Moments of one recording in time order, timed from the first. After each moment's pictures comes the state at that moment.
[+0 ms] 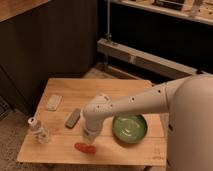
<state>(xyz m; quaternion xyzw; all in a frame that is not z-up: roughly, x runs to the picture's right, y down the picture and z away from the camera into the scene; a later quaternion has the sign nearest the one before) -0.092 0.265 0.735 -0.43 0.04 0.34 0.84</state>
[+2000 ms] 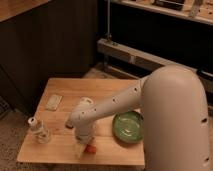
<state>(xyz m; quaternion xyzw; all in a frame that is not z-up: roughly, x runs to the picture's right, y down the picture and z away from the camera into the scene) -0.112 0.291 0.752 -0.41 0.08 0.24 0.88</state>
